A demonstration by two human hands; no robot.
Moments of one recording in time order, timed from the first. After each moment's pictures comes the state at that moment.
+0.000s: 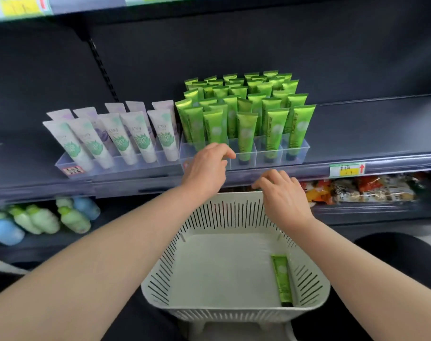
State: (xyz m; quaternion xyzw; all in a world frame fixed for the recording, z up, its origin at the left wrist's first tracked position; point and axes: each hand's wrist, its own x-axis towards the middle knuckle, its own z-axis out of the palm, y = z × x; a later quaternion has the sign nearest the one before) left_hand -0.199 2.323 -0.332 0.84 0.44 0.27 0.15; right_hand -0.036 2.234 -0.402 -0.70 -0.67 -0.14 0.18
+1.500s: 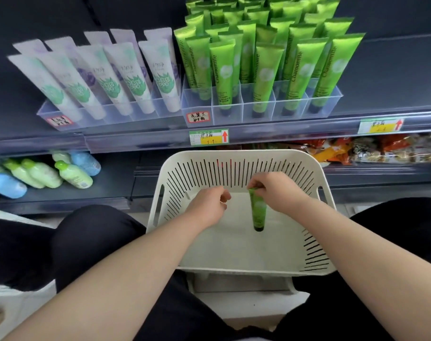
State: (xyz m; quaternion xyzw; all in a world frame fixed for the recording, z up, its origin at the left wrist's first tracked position) left_hand -0.247 2.277 -0.484 0.79 0.53 0.01 0.32; right_hand -0.065 2.234 -0.454 -0.71 -0.65 0.26 0.10
